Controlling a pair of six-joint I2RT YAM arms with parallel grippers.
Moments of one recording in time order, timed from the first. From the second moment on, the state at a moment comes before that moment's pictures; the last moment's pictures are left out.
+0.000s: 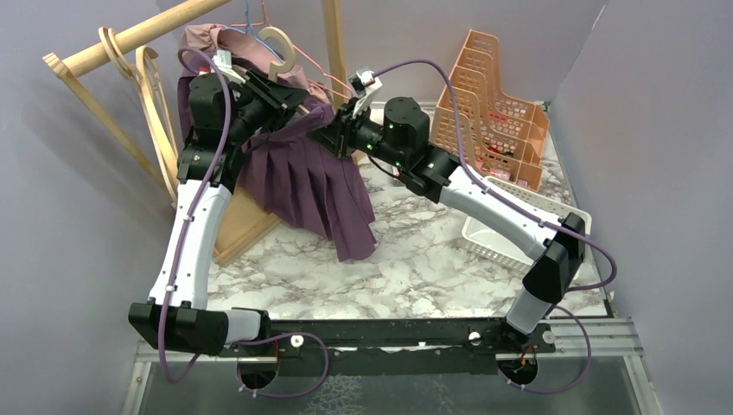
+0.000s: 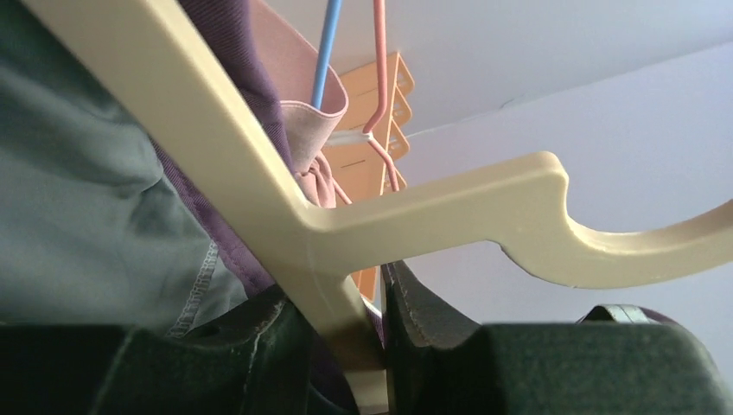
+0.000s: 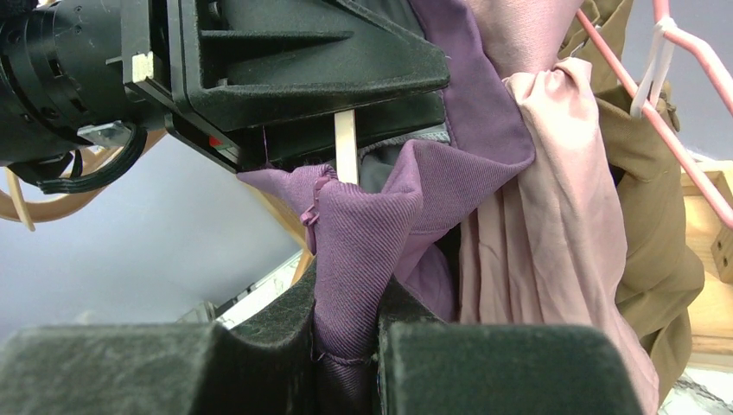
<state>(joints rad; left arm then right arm) -0.11 1.30 1.53 -0.37 0.37 -0.99 0.87 1.71 1.69 0.07 -0.14 0.34</state>
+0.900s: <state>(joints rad) -0.11 1.15 1.36 -0.18 0.29 -1.29 0.87 1.77 1.84 -0.03 -0.18 0.33</state>
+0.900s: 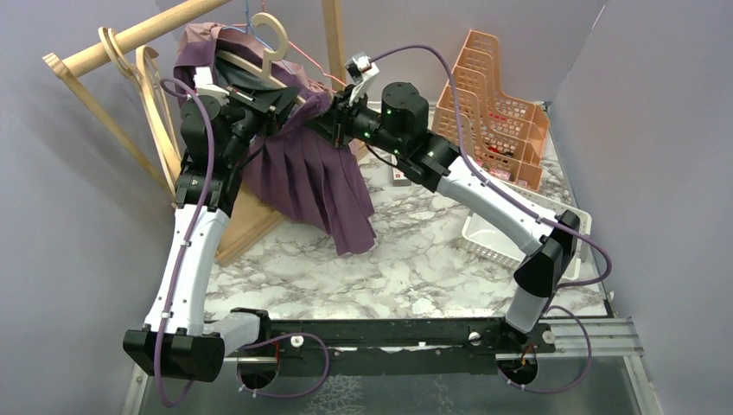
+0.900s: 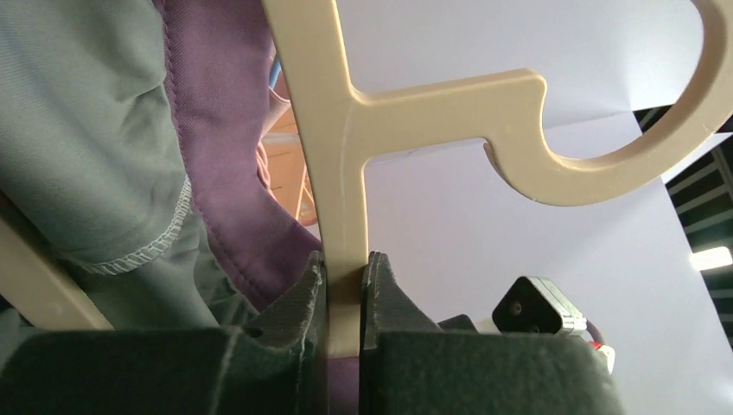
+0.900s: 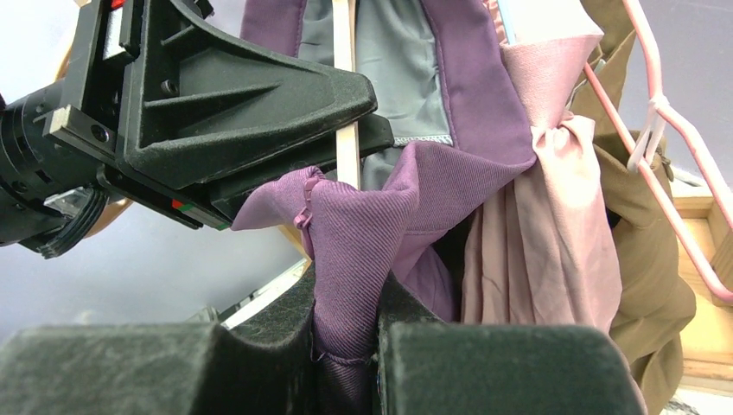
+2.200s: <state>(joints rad) -0.07 1.21 1.43 -0.17 0.23 -1.56 0.86 1.66 1.82 -0.13 -0.18 0.00</state>
